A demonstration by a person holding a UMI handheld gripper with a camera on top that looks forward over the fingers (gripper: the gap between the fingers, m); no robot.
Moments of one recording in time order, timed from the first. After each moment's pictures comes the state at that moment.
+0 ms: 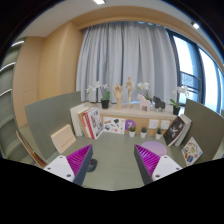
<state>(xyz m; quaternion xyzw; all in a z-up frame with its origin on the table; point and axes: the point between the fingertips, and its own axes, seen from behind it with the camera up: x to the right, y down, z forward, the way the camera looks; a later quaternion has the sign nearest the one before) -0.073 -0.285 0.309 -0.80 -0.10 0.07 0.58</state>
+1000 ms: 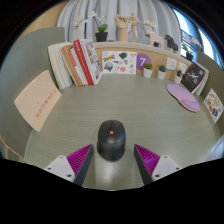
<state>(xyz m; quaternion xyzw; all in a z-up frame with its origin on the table) -0.233 -0.183 -0.015 -0.93 -0.01 0.01 0.38</state>
